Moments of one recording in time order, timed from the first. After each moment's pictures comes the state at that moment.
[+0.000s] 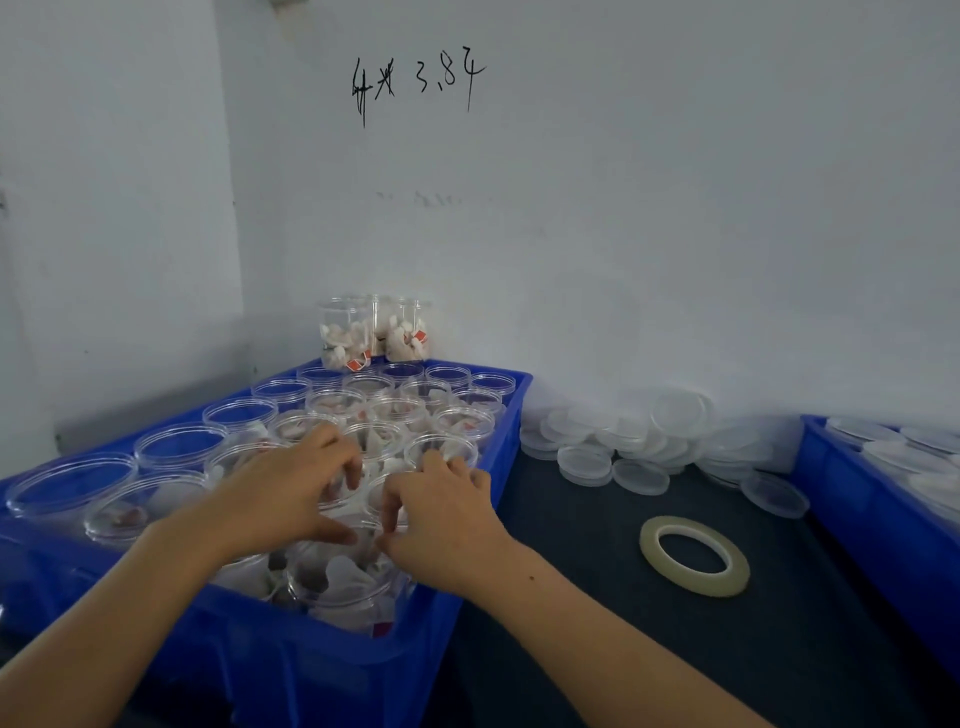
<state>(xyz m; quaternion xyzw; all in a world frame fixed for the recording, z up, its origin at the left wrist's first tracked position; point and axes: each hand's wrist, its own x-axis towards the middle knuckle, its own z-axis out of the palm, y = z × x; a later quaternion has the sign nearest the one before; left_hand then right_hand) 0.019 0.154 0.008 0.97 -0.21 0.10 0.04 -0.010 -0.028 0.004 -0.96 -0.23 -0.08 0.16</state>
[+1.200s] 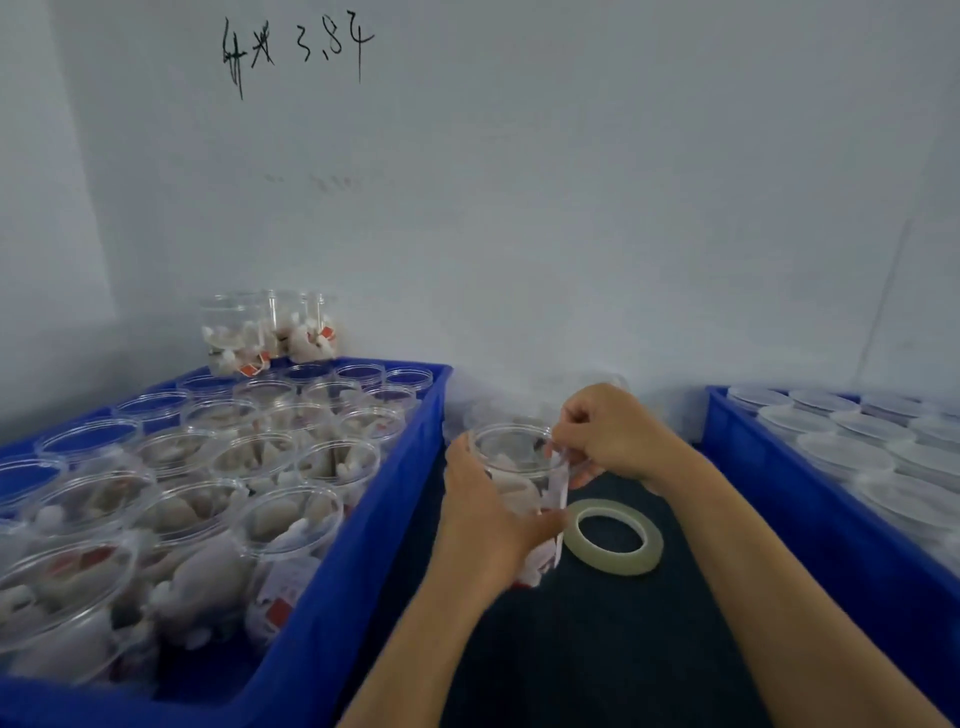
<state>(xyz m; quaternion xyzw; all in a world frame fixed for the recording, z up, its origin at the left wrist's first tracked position) 0.007 -0.084 -0.026 0.78 -0.13 0.04 0.61 0.023 -0.232 0.042 -0.91 -0.01 -0.10 0.39</state>
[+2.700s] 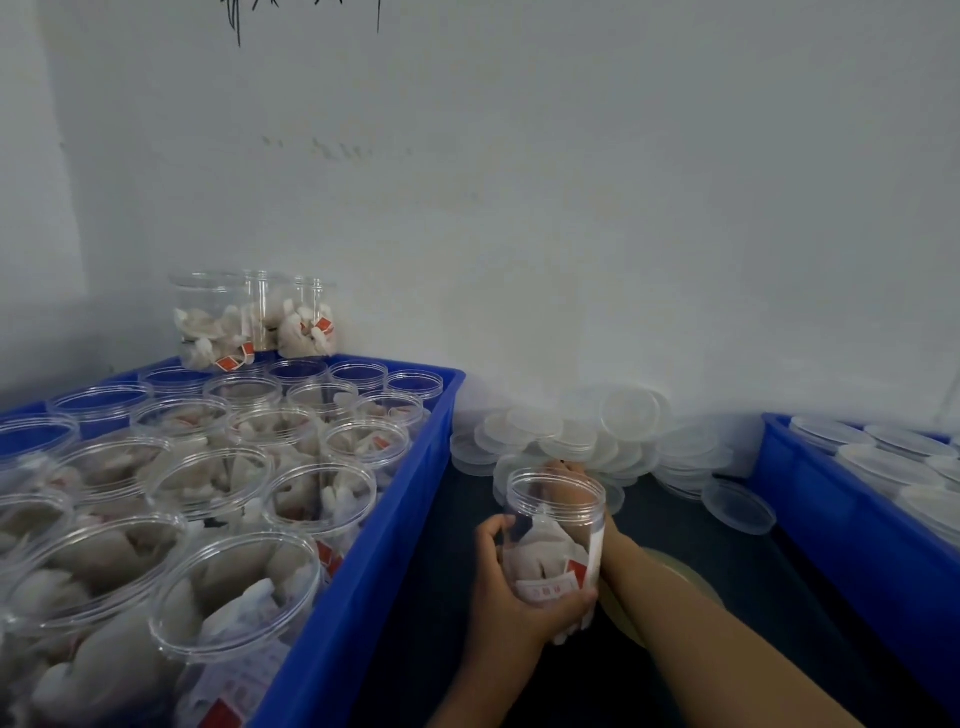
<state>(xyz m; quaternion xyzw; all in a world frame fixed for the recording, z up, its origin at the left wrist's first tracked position) 0.095 -0.116 -0.136 0.65 -0.18 0.05 0.73 0.218 -0.273 -0.125 -0.99 -0.04 -0.14 0.09</state>
